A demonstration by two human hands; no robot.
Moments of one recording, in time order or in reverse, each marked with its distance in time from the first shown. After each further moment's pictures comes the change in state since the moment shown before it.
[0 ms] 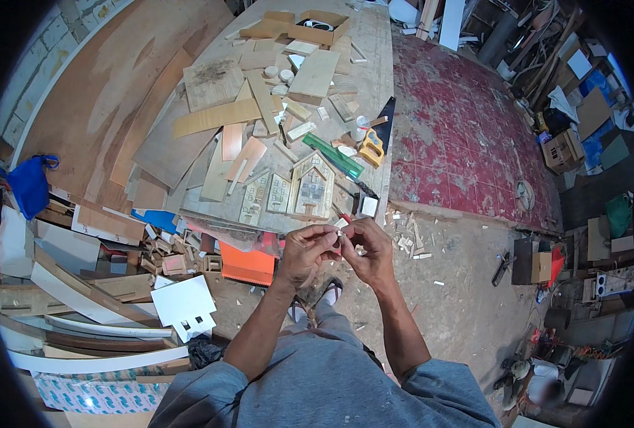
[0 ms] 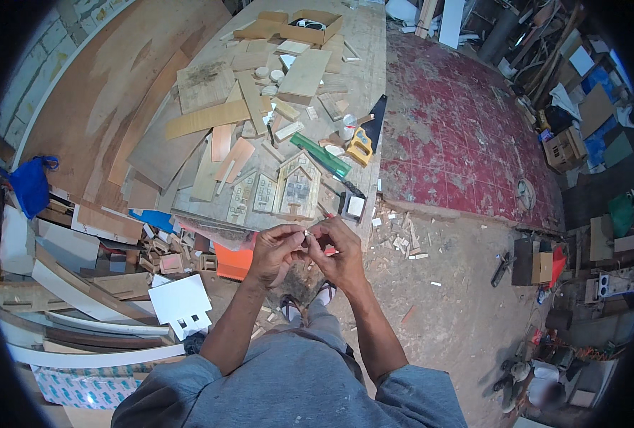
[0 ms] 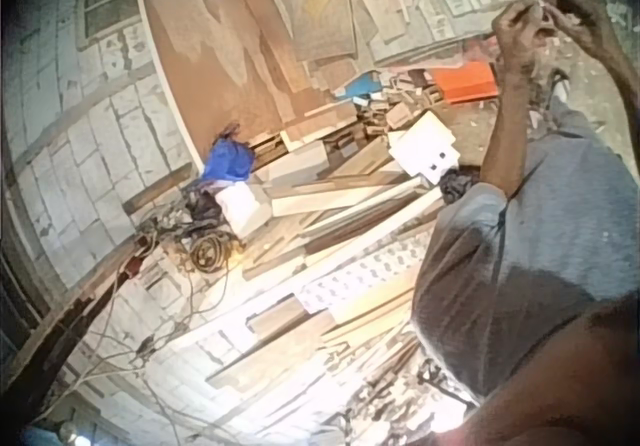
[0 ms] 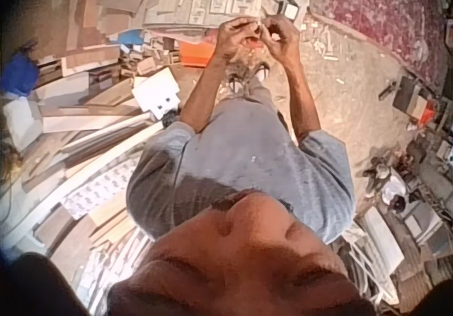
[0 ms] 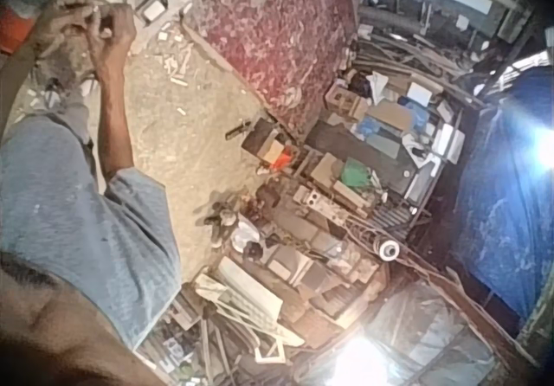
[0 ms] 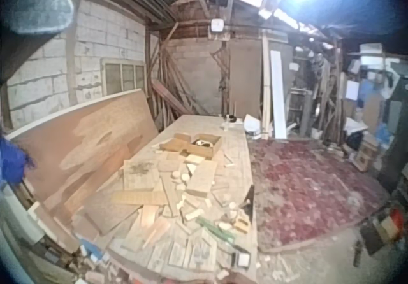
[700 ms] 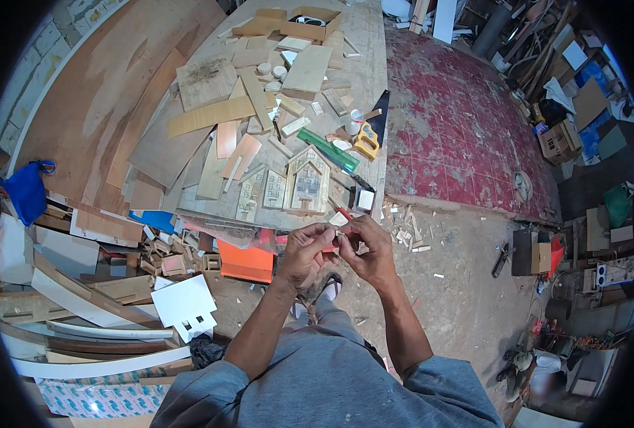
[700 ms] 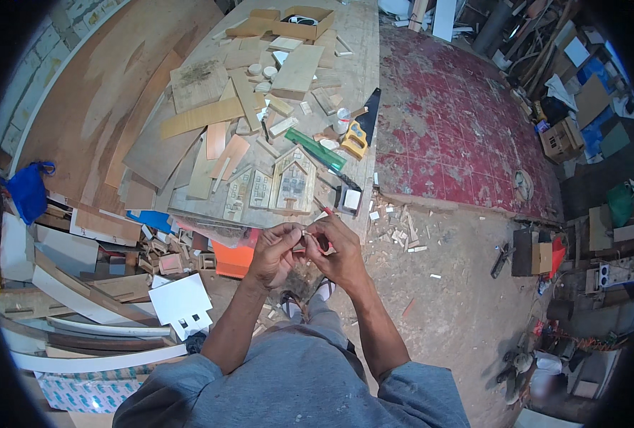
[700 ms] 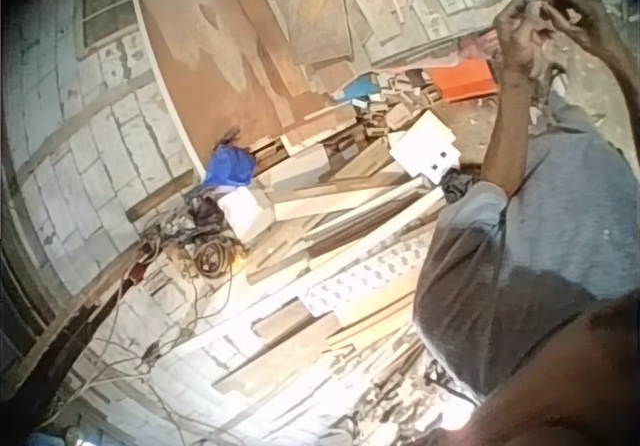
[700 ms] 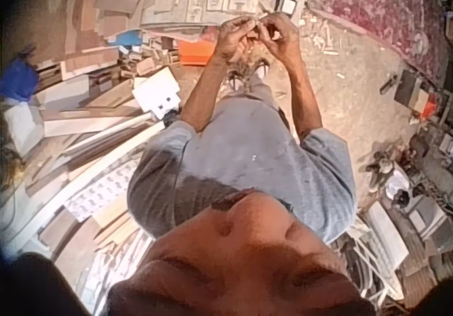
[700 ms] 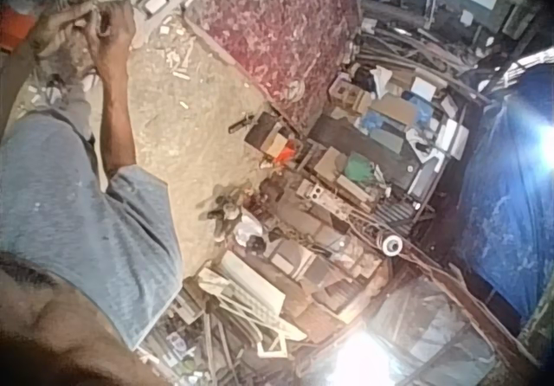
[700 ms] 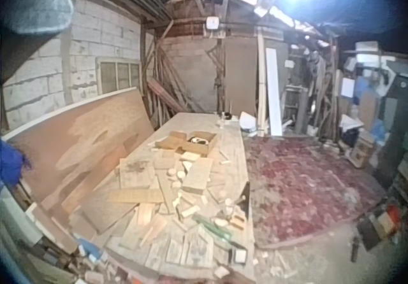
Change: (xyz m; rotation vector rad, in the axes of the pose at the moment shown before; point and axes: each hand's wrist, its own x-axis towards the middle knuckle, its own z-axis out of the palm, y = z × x) left_hand -0.007 -0.002 0.009 -0.105 -0.027 -0.065; right_hand -0.007 -0.012 -0.012 -0.117 -0.066 -0.050
